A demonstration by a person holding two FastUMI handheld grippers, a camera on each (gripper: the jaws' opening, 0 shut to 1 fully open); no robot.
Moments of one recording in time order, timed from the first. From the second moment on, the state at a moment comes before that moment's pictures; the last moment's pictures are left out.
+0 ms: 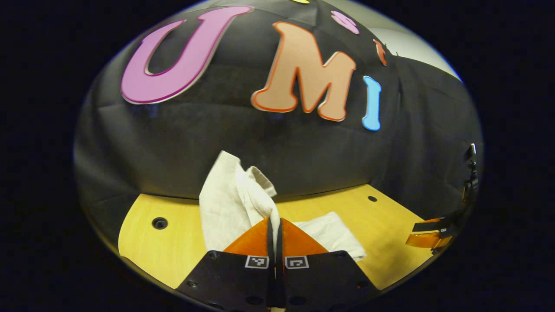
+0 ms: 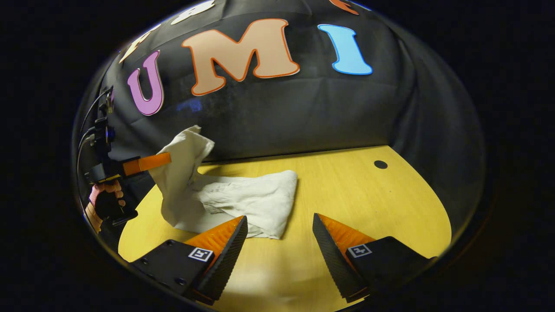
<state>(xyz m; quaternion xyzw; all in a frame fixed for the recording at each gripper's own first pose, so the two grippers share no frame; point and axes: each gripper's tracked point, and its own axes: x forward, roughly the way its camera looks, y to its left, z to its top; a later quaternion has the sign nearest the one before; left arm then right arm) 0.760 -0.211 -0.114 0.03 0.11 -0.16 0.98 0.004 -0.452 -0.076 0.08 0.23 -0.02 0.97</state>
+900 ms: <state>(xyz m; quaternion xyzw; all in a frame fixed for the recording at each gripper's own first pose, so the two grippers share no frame) 0.721 -0.366 -0.265 0.10 0.23 -0.21 0.95 -0.038 -0.524 -0.094 0.09 0.24 -0.01 0.97</state>
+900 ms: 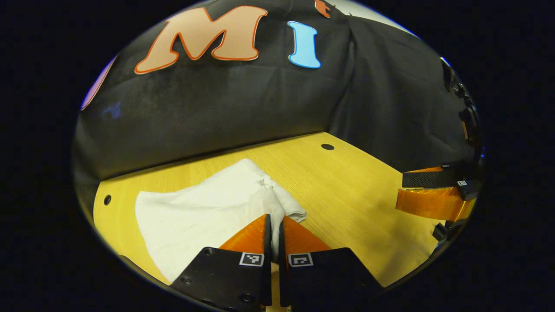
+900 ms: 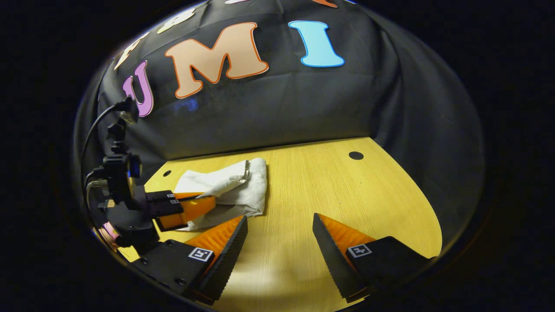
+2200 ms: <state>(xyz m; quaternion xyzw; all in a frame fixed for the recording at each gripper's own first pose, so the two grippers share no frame) 0.585 -0.200 -0.149 0.01 0.16 -0.03 0.99 -0.092 -0.450 -0.036 0.09 0.17 0.05 0.98</state>
